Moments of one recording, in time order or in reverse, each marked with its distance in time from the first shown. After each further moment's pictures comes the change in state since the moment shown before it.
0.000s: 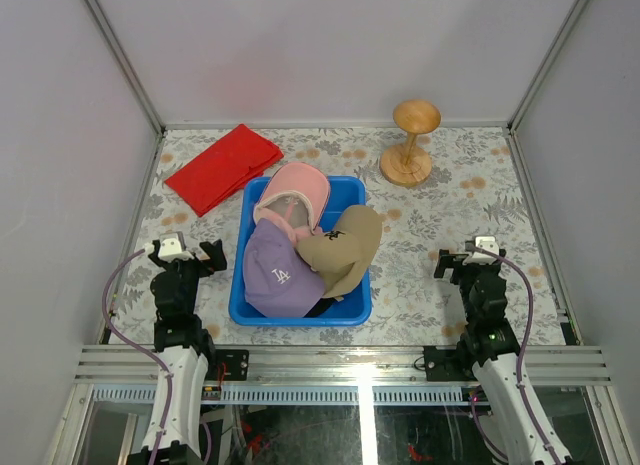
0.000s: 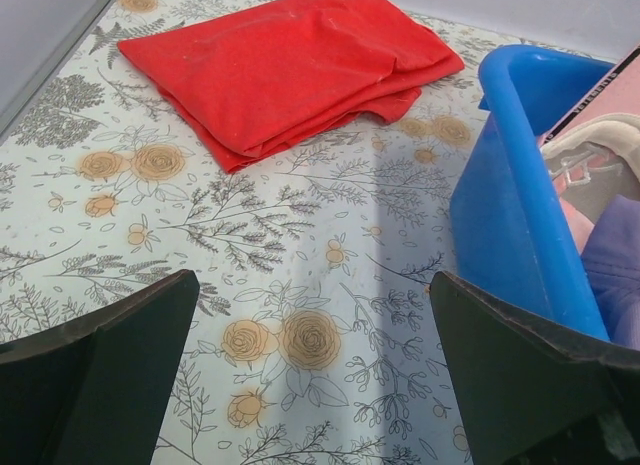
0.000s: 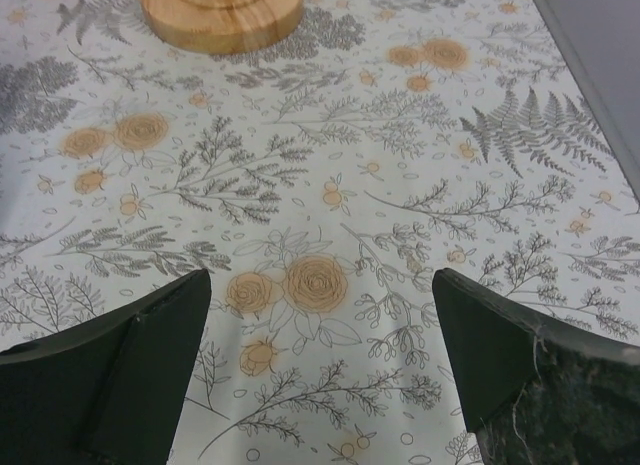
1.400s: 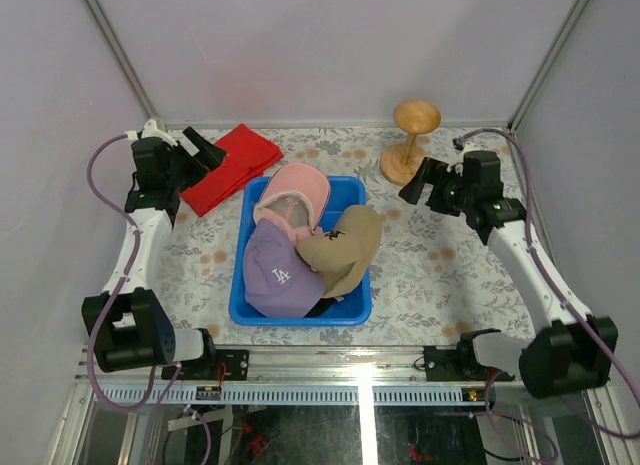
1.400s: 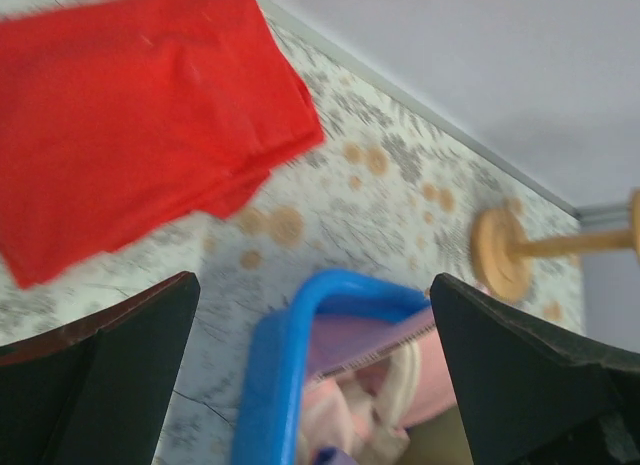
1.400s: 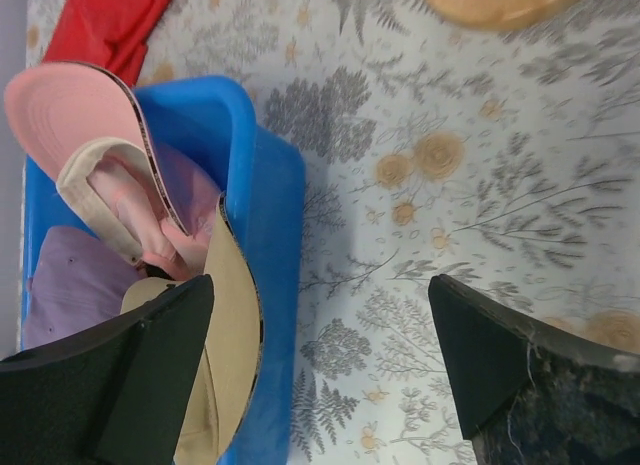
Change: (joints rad) left arm -0.006 1.004 1.066 -0.357 0.127 -0.420; right arm 0.005 0.971 1.014 -0.466 -0.433 0.484
